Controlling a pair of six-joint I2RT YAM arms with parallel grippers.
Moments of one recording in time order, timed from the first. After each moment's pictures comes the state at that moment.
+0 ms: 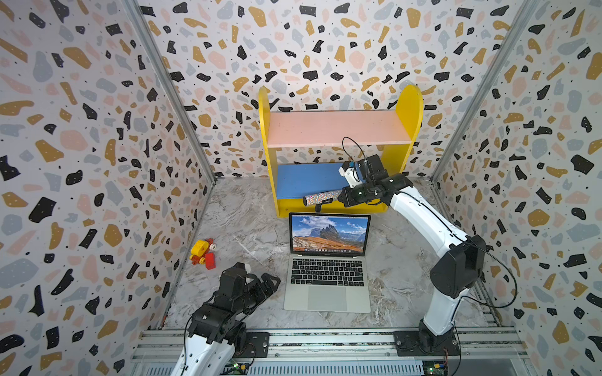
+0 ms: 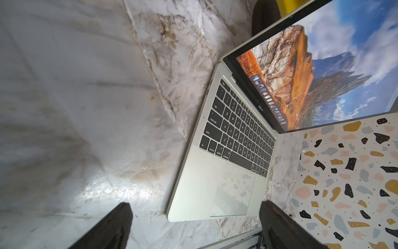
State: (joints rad) left arm -0.29 0.34 0.35 -0.85 0.34 -0.95; right arm 0.52 1.83 1.84 -0.84 -0.32 0.14
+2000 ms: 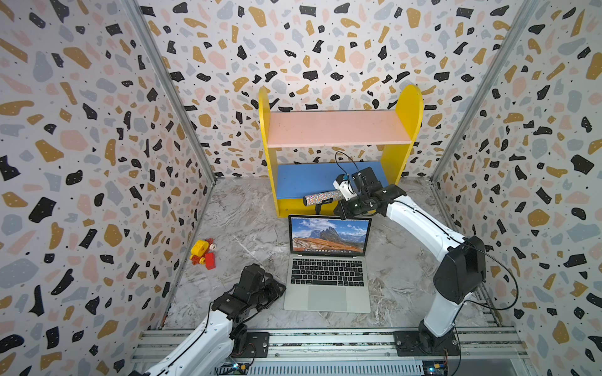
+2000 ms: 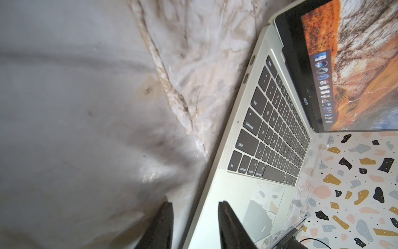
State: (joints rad) left arm -0.42 0.69 0.17 -0.38 0.31 -1.03; right arm 0.56 1.78 1.65 -0.76 -0.35 0.13
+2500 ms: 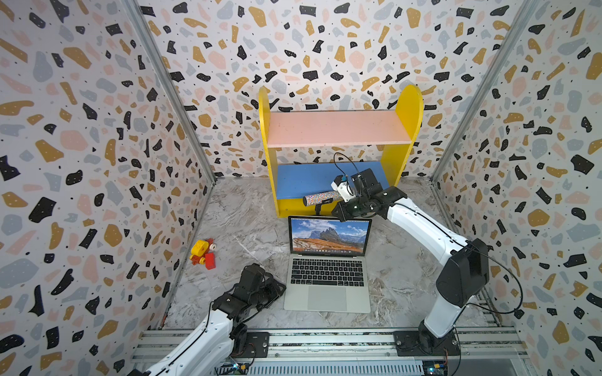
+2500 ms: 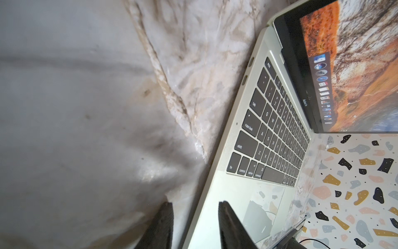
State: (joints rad) left arm -0.42 0.70 0.17 -0.37 0.31 -1.03; right arm 0.58 1.75 1.63 -0.74 -0.37 0.13
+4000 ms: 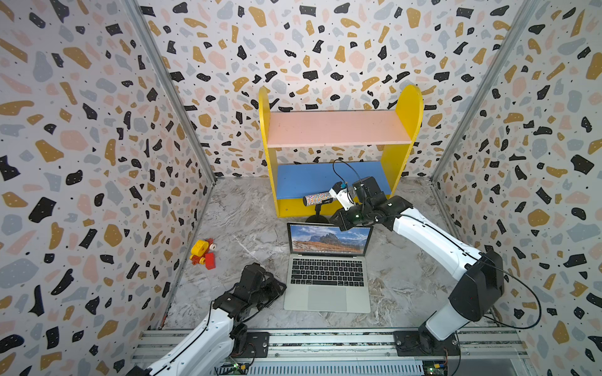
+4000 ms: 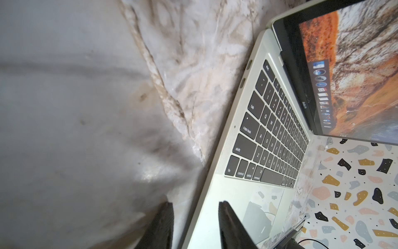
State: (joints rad) left arm -0.42 0.72 0.17 -0.35 0.30 -1.03; right arm 0.64 1.61 1.48 -0.68 -0.41 0.12
